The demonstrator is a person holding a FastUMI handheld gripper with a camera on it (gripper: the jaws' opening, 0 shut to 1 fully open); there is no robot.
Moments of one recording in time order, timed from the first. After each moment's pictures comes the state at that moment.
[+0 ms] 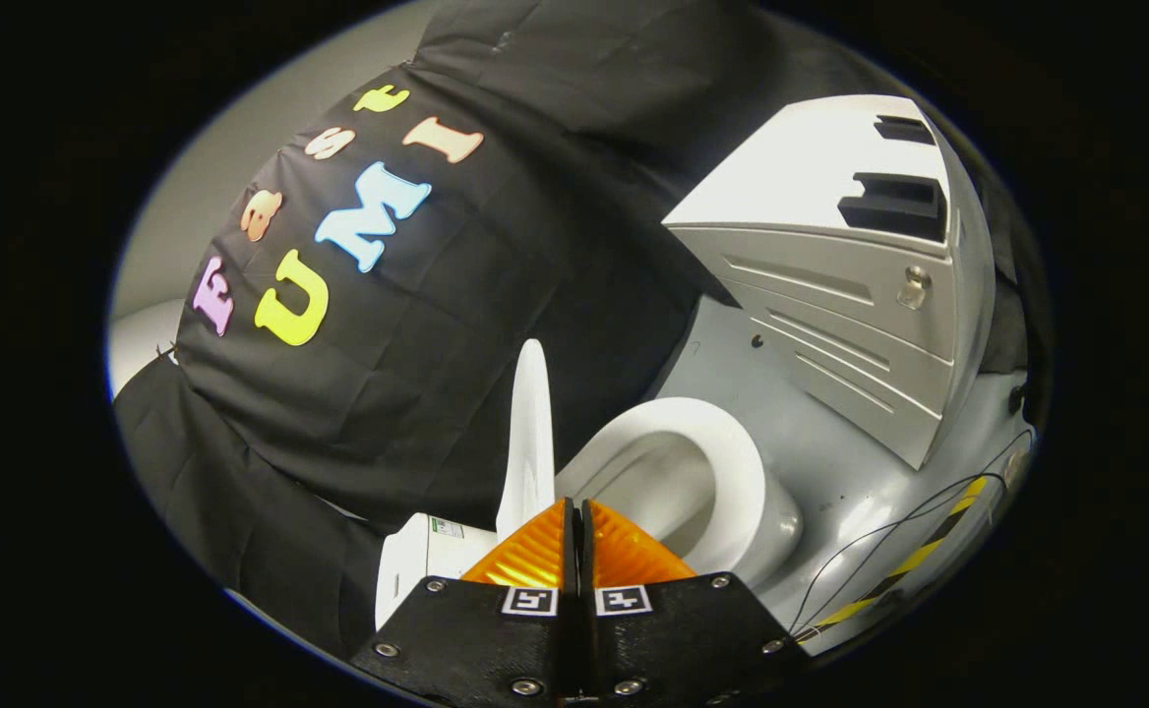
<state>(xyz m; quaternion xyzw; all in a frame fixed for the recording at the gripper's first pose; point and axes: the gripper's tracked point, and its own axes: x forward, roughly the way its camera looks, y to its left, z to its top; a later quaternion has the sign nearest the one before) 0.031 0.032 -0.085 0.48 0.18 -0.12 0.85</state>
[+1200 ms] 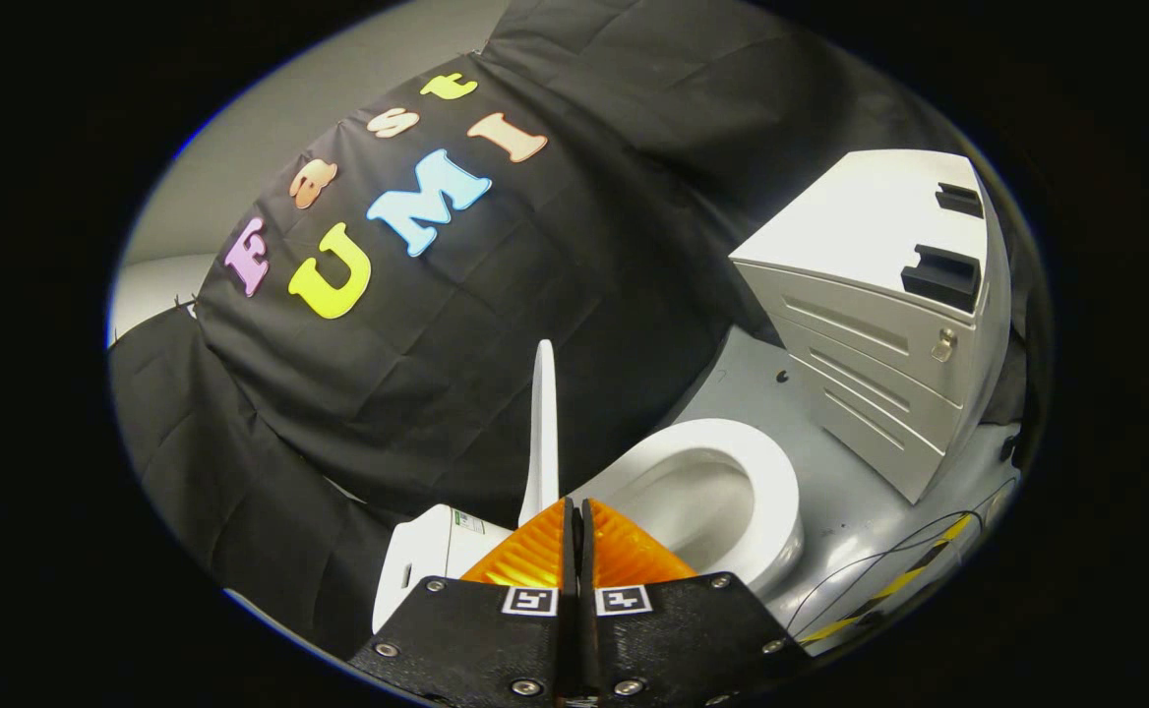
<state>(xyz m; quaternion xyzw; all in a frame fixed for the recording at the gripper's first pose) 0.039 0.065 -0.034 0.42 0.16 -0.10 0.89</state>
